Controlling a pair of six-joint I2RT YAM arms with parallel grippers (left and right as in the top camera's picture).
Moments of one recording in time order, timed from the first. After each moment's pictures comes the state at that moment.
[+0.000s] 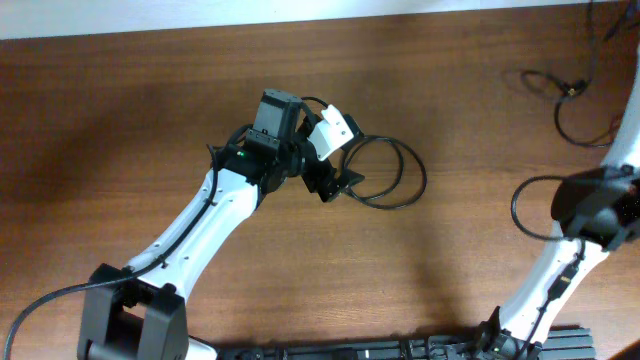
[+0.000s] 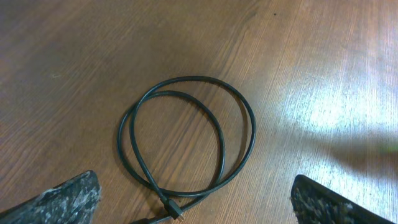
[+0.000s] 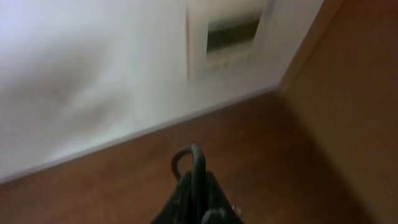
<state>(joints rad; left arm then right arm) -0.46 1.63 1.16 -0.38 0.58 0.46 -0.41 2.28 2.52 -0.84 0.01 -0.03</state>
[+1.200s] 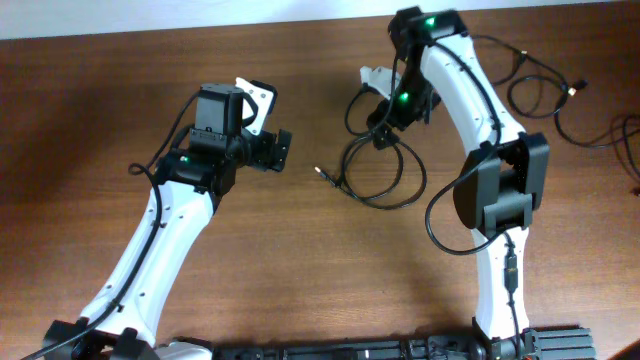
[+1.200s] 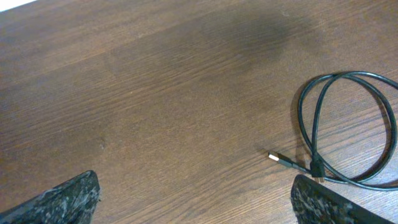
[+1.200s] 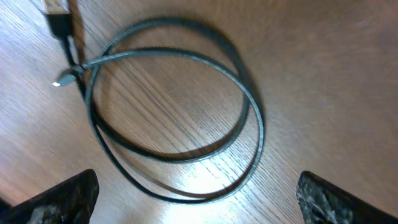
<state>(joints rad) -0.28 1.48 1.16 -0.52 0.05 0.12 0.23 2.34 2.16 -1.47 -0.18 -0.54</state>
